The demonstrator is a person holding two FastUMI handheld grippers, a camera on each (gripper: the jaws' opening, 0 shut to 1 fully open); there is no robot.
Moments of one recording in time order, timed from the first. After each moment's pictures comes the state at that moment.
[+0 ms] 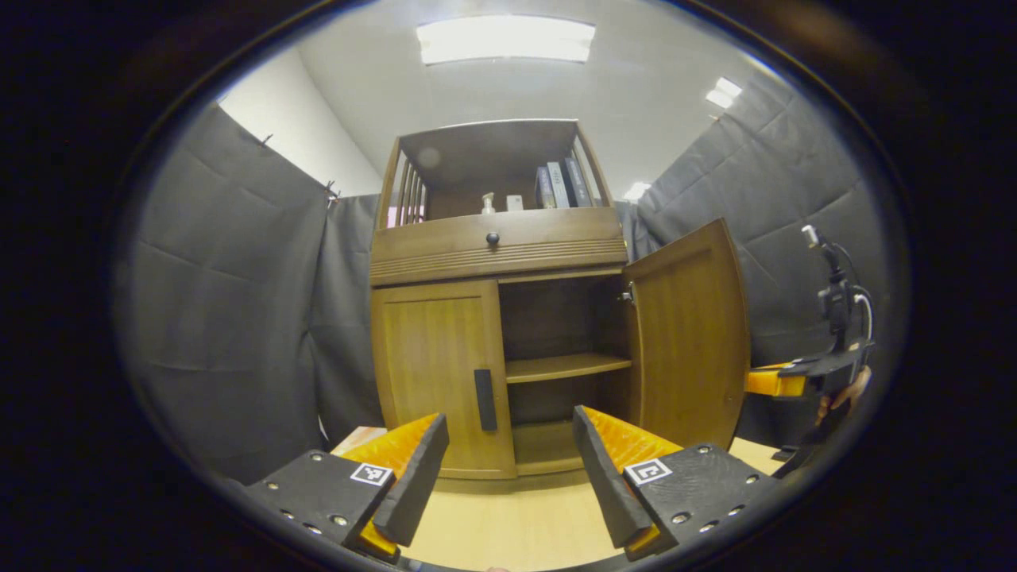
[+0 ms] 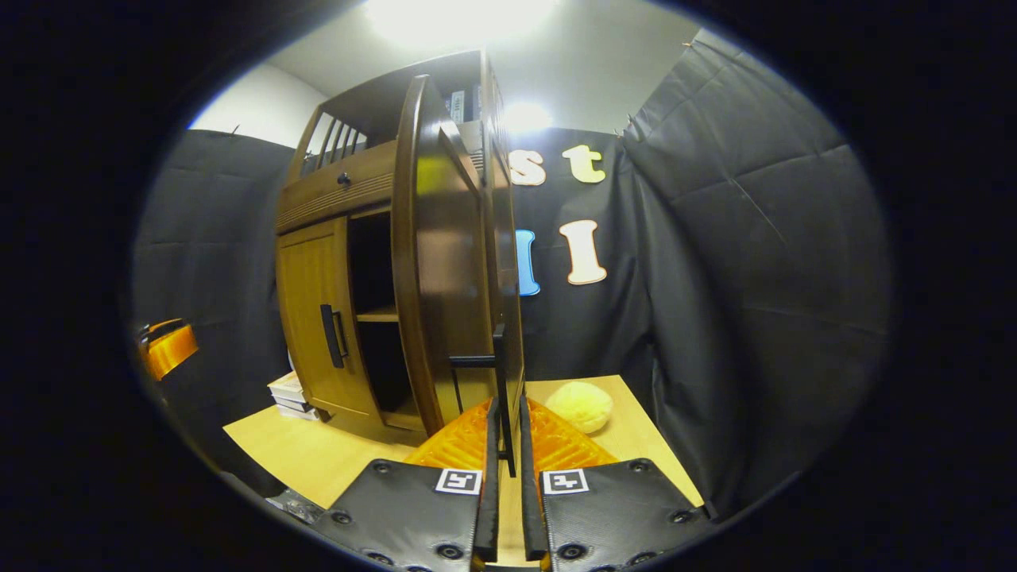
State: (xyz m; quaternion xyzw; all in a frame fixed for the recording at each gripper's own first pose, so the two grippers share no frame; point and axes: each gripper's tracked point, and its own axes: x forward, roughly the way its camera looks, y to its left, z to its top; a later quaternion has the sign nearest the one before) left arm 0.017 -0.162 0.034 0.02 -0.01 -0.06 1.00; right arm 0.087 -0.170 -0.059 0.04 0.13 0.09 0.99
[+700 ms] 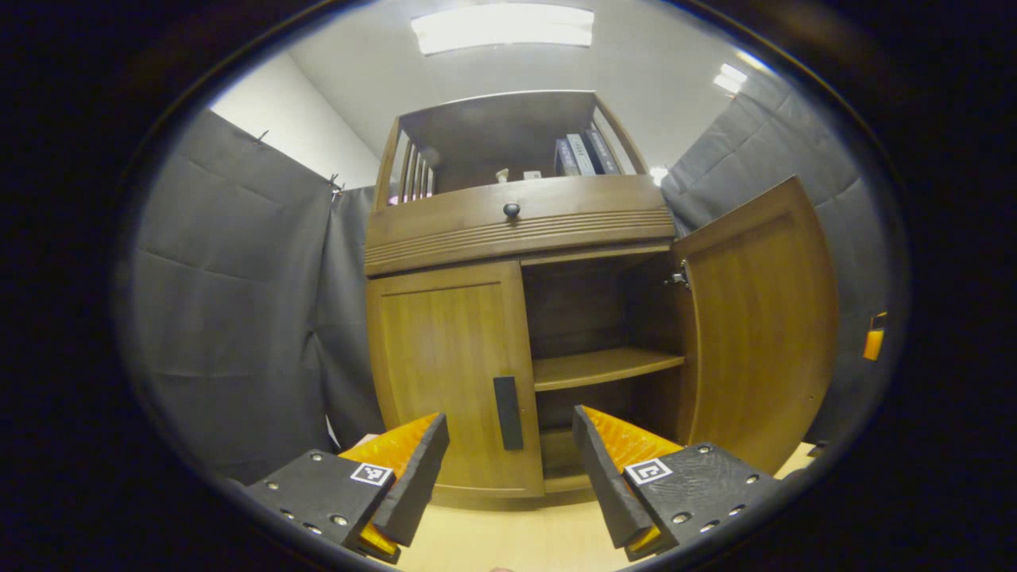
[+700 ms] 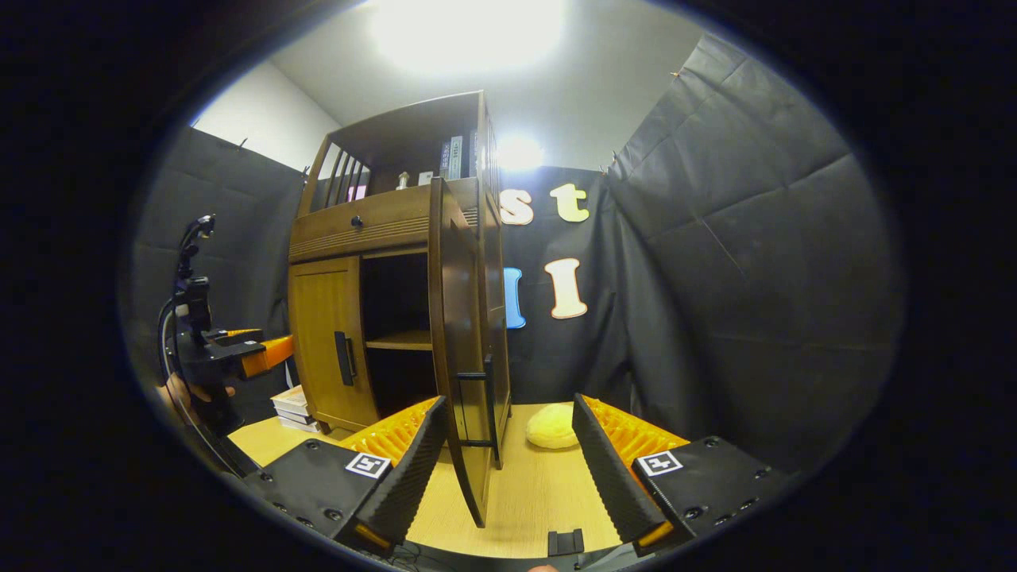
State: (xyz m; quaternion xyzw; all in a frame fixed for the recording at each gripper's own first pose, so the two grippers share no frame) left arm 0.148 -0.162 0.017 0.02 0.01 -0.03 1.00; right arm 0.025 -0.192 -0.015 0.04 0.08 0.05 0.99
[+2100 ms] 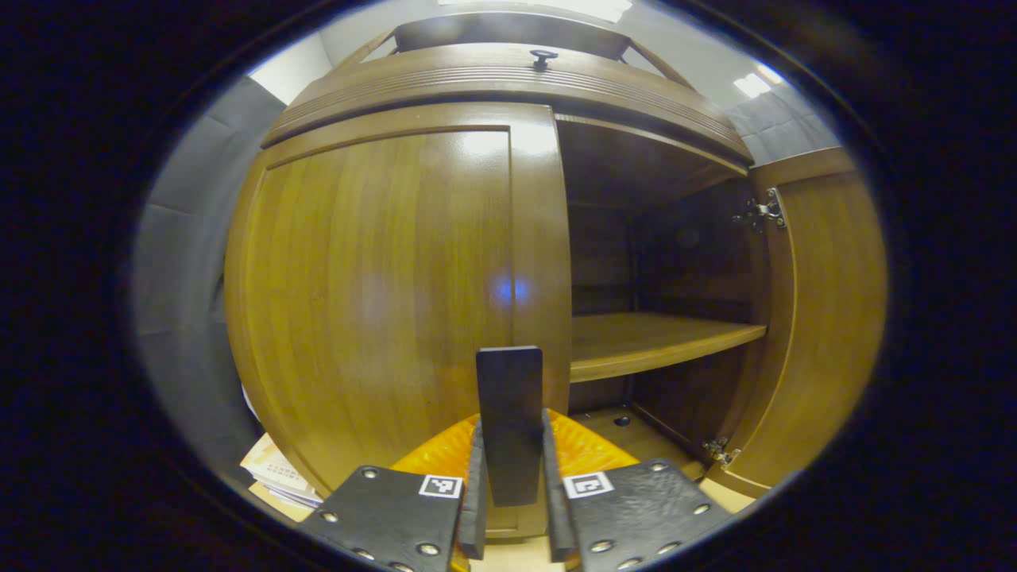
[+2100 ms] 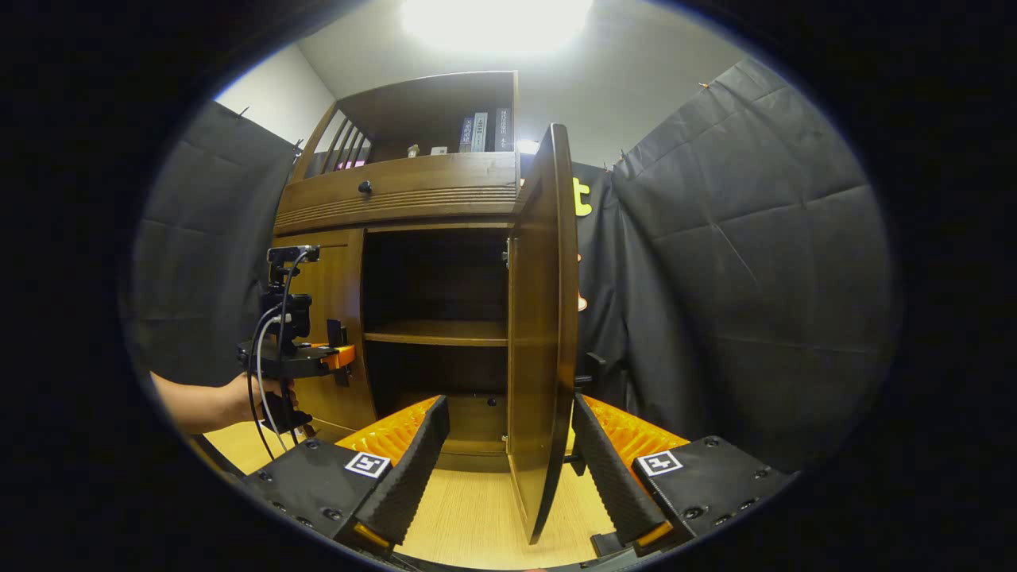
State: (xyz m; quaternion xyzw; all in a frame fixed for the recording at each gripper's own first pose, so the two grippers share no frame) left arm 0.372 -0.173 -0.090 -0.02 0.08 -0.12 0.99; right arm 0.074 -0.093 -0.035 0.00 0.09 0.00 1.00
